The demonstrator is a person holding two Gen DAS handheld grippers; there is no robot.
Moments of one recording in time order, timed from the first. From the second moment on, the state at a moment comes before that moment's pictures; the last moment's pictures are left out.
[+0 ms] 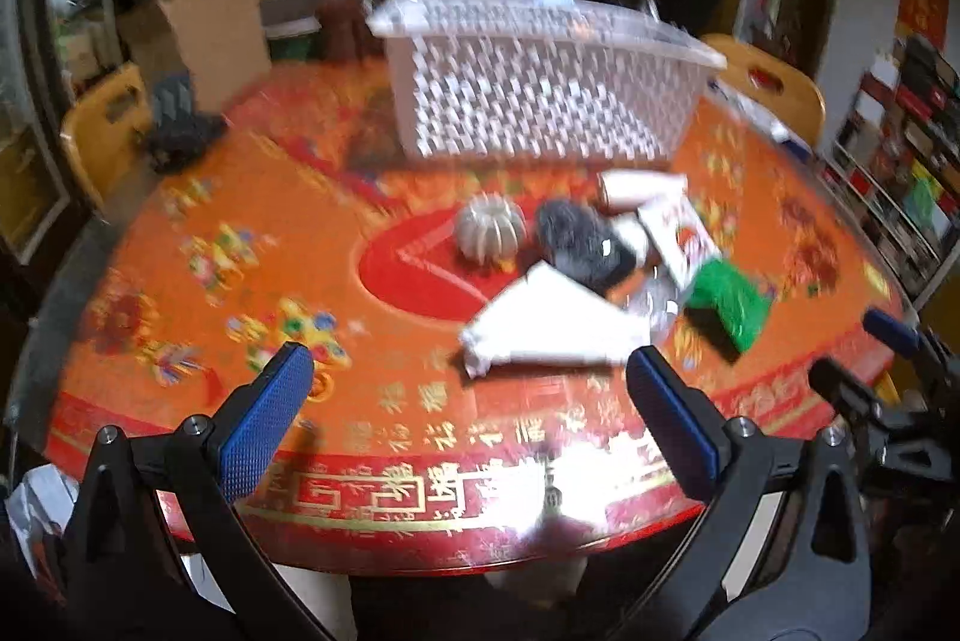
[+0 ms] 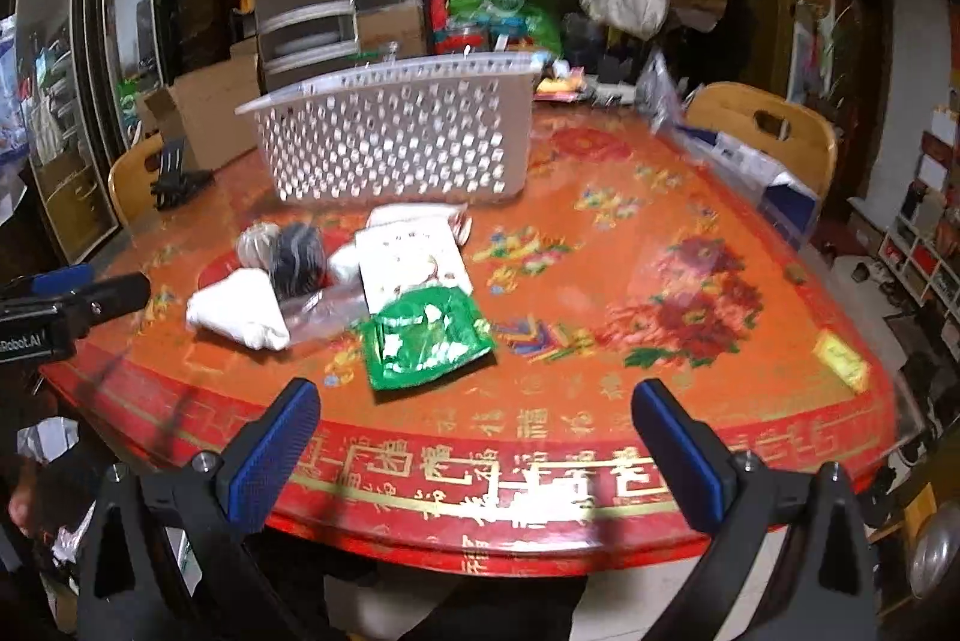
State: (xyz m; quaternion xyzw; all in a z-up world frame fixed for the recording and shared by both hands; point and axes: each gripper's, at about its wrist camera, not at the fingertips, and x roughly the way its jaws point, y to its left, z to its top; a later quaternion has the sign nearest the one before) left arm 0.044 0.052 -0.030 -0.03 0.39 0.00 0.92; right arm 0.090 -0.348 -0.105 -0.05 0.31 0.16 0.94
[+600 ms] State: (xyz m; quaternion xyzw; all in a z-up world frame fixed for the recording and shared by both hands) left arm 0.095 0.026 -0.074 -0.04 0.41 -0.08 0.91; right arm 0.146 -0.325 -0.128 -0.06 0.36 0.20 0.91
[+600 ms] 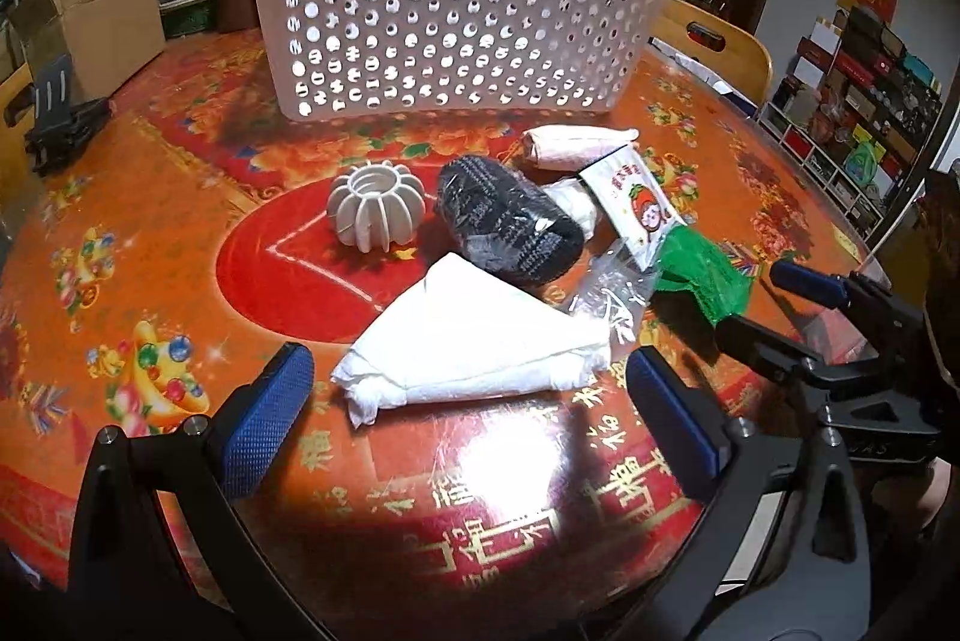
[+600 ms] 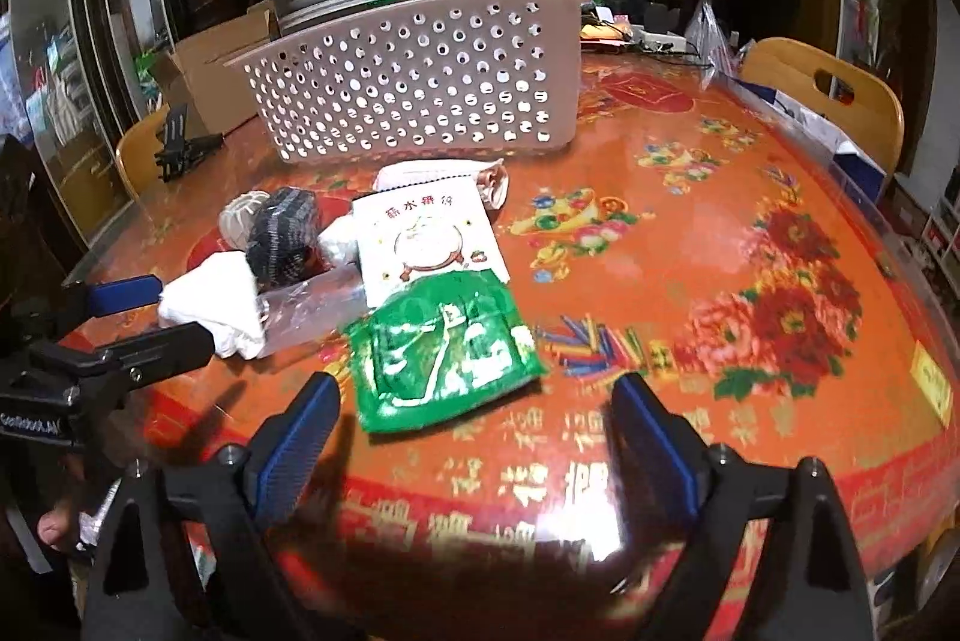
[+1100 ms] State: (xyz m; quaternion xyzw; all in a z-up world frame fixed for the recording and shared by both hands) left arm 0.104 0.026 -0.085 -0.03 0.41 -0.09 0.91; right arm 0.159 -0.305 -0.130 -0.10 0.35 0.20 0.91
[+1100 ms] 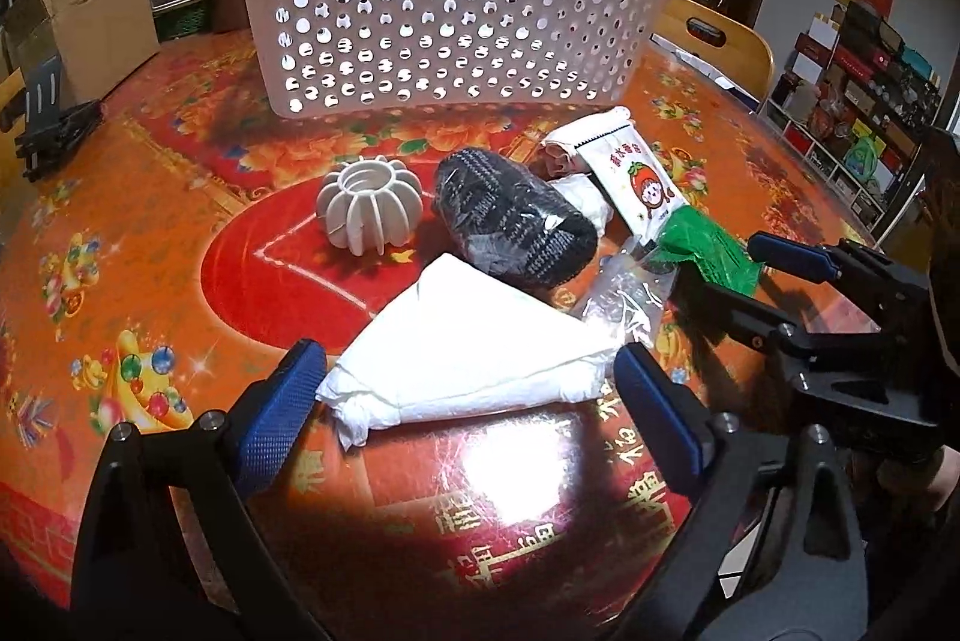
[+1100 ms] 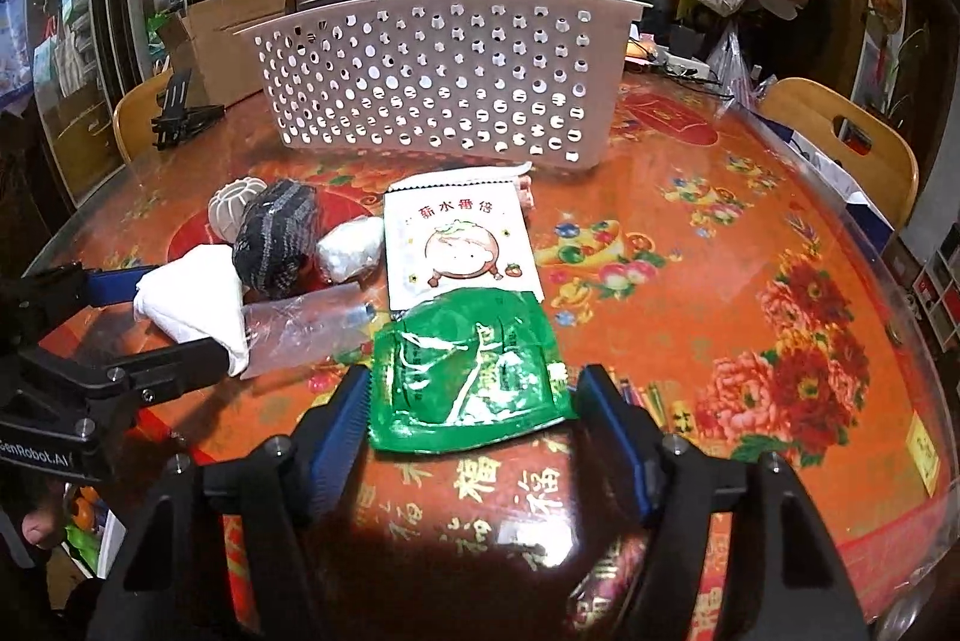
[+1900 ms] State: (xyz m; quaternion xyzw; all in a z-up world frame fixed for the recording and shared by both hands) left arm 0.094 0.027 -0.081 -0.02 0.39 -0.09 0.92; right arm 0.166 -0.311 -0.119 -0.10 0.35 0.22 0.91
